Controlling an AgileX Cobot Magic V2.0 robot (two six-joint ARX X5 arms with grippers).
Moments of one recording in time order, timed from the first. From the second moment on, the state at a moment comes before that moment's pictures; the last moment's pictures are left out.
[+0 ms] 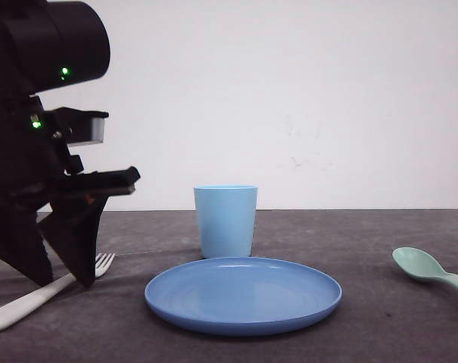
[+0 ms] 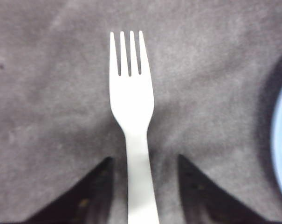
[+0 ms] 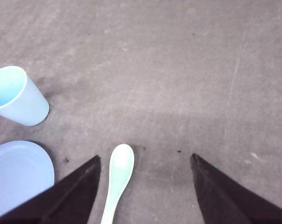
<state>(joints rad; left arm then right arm) -0.62 1.45 0.75 -0.41 -0.11 -0.38 0.11 0.70 0.77 -0.70 -0.16 0.14</state>
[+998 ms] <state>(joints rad) -0.68 1.21 0.79 0.40 -0.23 -0.23 0.11 0.70 0.77 -0.67 -0.16 0.14</state>
